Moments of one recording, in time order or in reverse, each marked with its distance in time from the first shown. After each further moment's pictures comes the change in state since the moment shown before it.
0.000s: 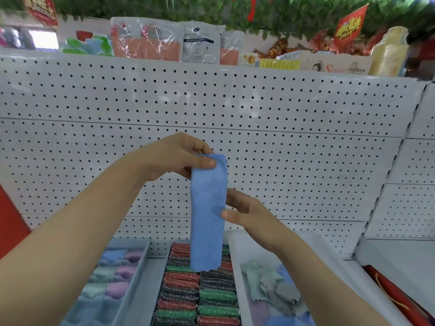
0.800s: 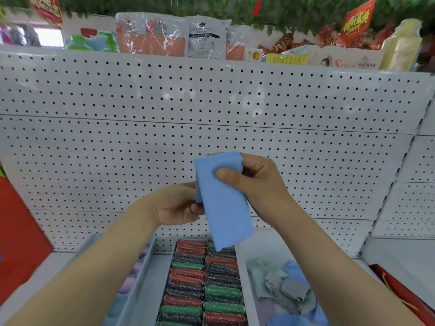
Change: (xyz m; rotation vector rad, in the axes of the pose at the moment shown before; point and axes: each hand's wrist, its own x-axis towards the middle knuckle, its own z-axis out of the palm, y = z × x) left_hand -0.006 -0.085 0.043 -0.866 -0.183 -0.362; right_hand 0.008 -0.076 0.019 0.186 0.151 -0.278
